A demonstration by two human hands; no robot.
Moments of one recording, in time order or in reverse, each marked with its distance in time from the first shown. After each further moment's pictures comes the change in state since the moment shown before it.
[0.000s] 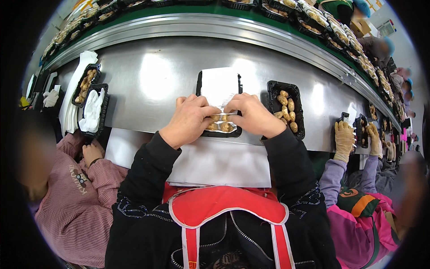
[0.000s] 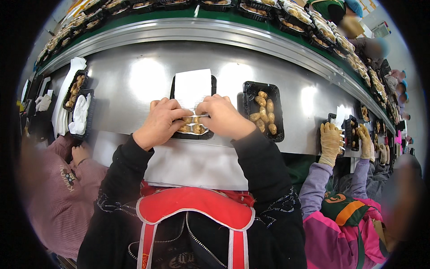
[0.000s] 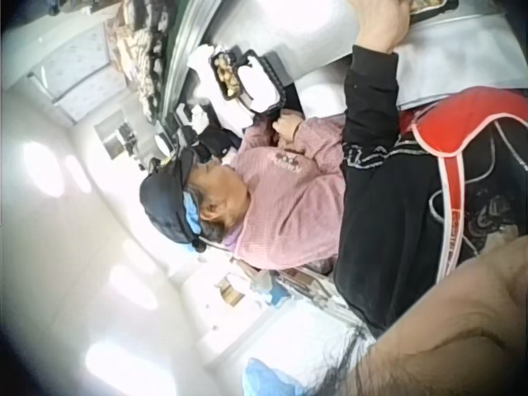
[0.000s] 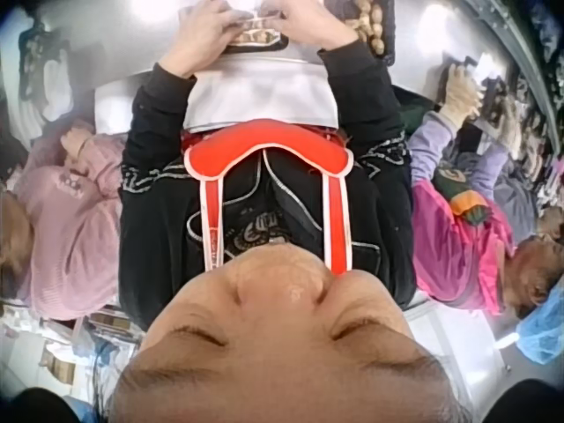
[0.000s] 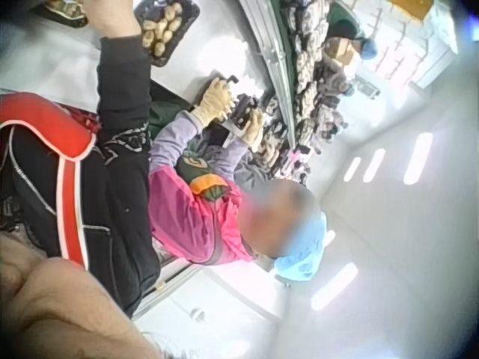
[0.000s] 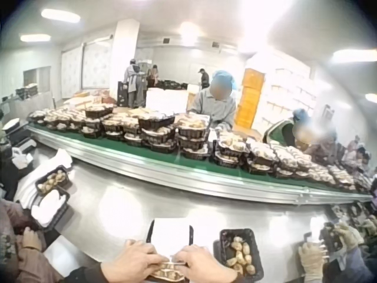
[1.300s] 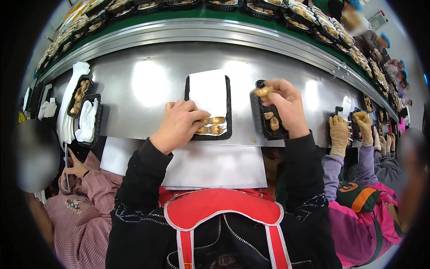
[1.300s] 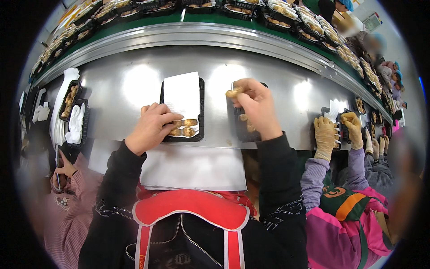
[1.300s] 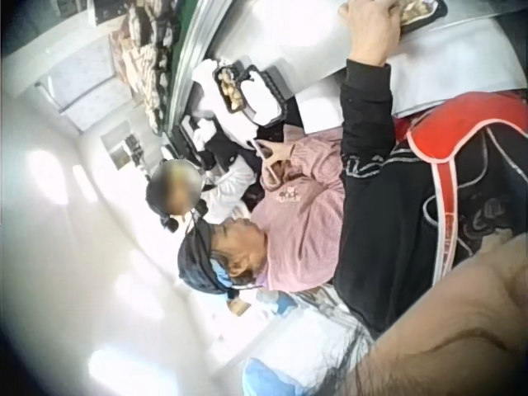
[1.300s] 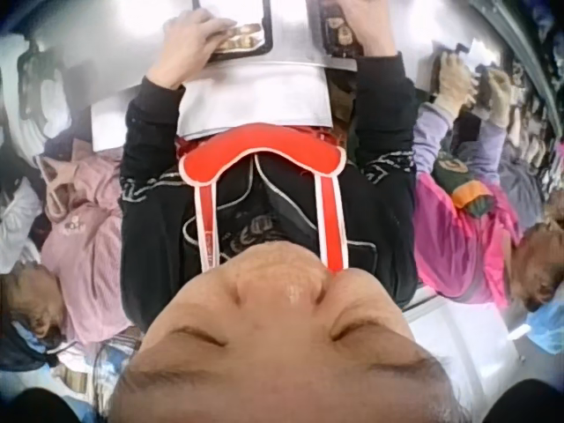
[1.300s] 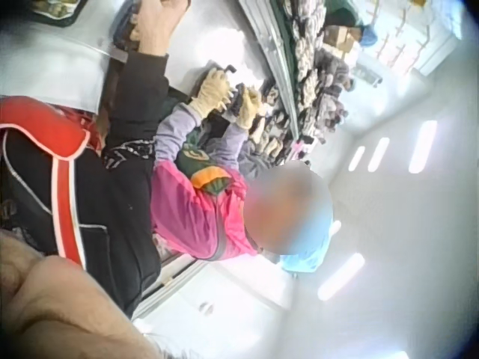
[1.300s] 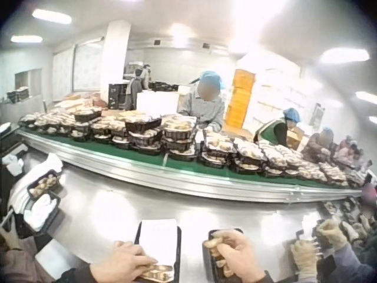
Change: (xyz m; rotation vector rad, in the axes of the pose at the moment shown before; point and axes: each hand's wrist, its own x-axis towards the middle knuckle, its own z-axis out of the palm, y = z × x) left_hand 0.001 0.003 -0.004 0.004 -0.019 0.011; right_hand -0.052 0.030 -0.055 0.753 0.537 0.382
